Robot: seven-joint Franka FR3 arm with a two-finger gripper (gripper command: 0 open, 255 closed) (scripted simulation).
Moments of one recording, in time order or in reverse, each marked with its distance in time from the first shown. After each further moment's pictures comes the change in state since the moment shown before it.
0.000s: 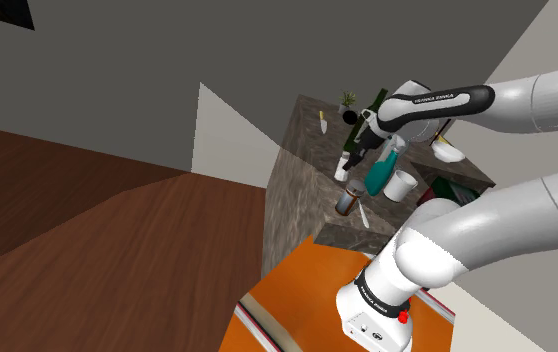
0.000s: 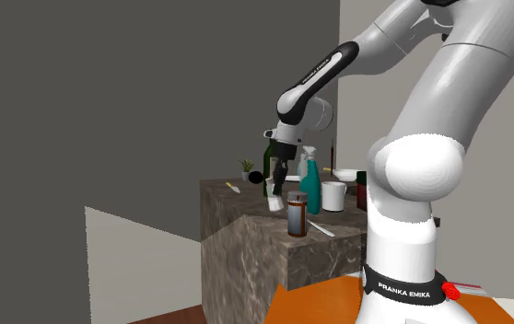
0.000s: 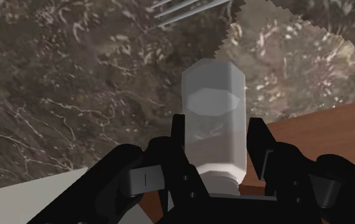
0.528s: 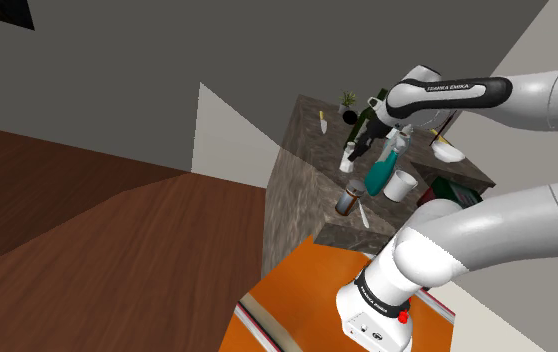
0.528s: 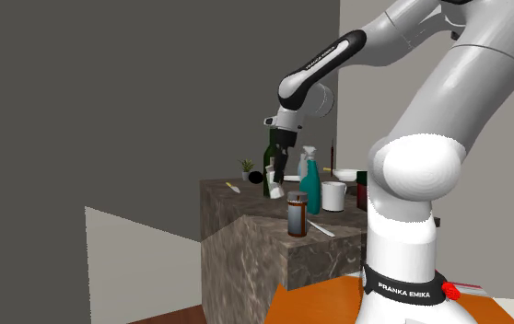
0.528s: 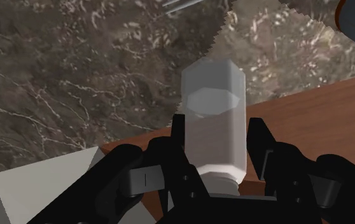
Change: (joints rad) arm -0.028 -0.068 0.064 0.063 -0.004 -0.131 0.026
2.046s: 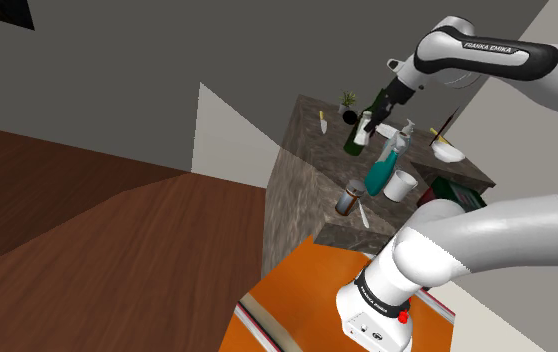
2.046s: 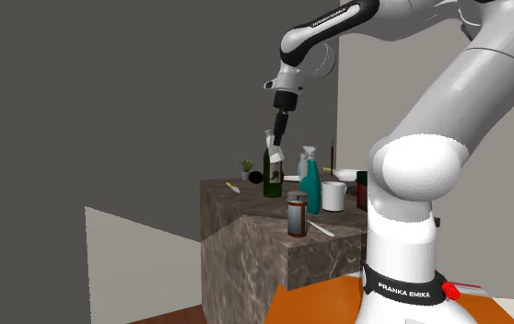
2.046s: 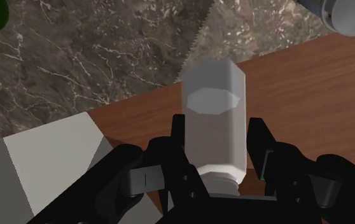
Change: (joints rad) arm -0.008 -0.089 0.132 0.237 0.041 -0.327 0.044
